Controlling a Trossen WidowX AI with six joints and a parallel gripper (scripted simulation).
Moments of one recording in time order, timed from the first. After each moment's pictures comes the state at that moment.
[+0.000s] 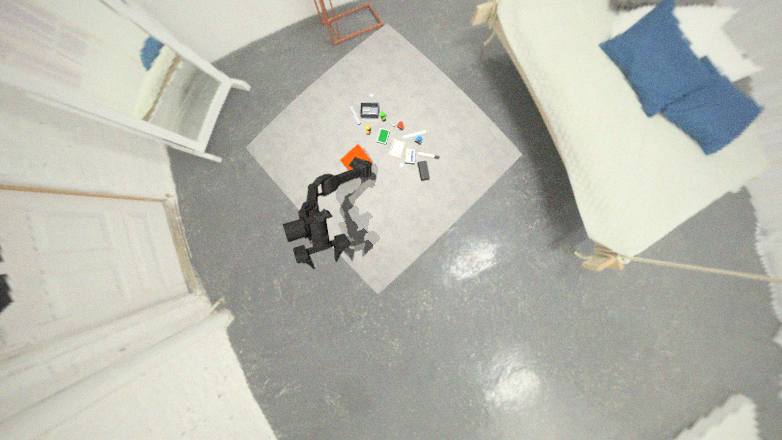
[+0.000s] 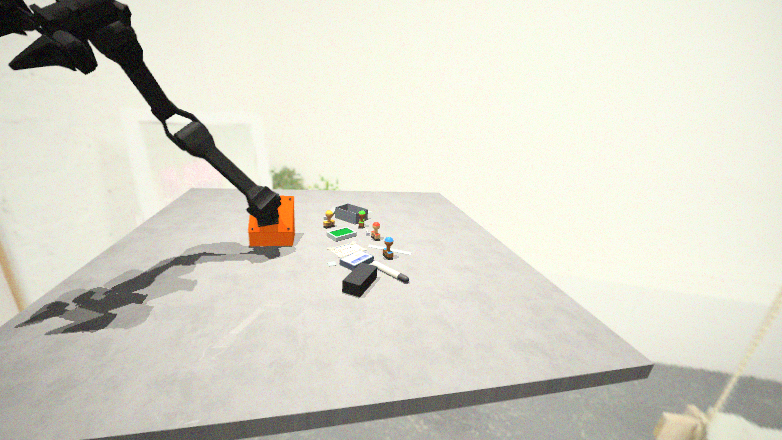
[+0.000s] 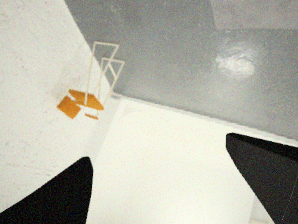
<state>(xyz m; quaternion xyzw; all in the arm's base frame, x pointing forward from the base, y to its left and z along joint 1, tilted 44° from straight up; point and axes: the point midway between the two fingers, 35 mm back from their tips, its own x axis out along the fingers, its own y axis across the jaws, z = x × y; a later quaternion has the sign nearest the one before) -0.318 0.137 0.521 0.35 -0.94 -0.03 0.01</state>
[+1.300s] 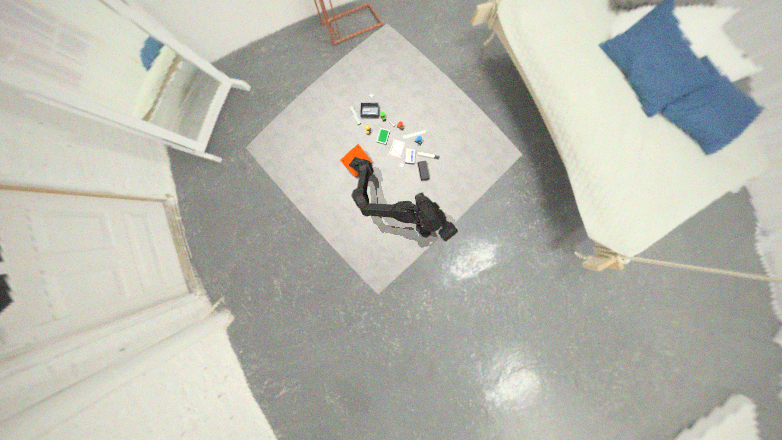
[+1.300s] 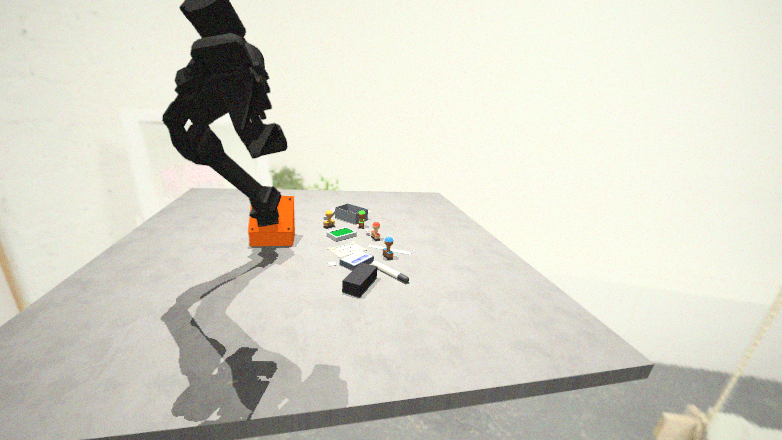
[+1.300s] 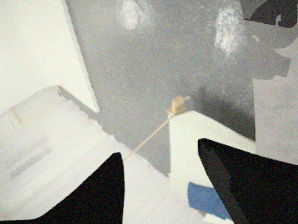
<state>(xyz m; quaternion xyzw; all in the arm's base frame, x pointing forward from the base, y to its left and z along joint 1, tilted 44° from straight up) 0.037 -0.170 0.613 0.50 -0.60 -0.42 0.47</state>
